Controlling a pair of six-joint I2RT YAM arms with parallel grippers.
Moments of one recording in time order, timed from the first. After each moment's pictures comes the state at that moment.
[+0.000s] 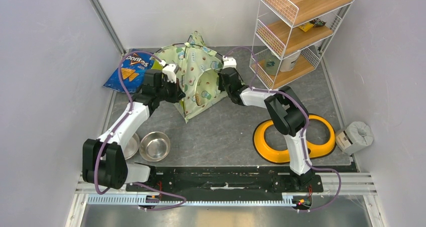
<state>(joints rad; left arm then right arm) -0.21 1.32 0.93 -0.25 0.35 -0.07 0.62 2.14 1.38 0.30 0.28 0.31</state>
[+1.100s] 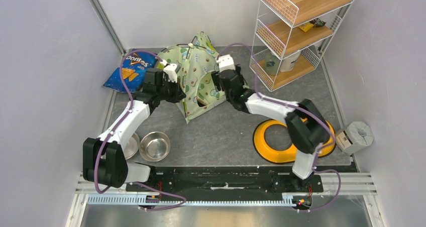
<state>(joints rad) -0.21 1.34 0.97 -0.31 0.35 -0.08 0.73 1.89 1.25 0.26 0.60 -0.02</state>
